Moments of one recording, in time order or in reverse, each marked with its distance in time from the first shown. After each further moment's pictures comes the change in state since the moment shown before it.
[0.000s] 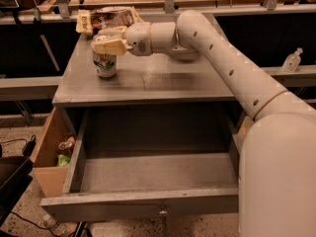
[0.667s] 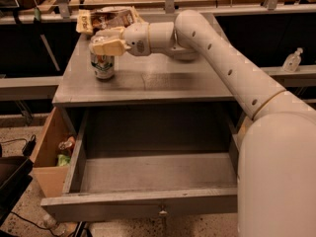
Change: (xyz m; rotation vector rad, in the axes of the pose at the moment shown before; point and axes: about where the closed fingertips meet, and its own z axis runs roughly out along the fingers) arm 0.000 0.003 0.006 -0.010 -0.001 0.000
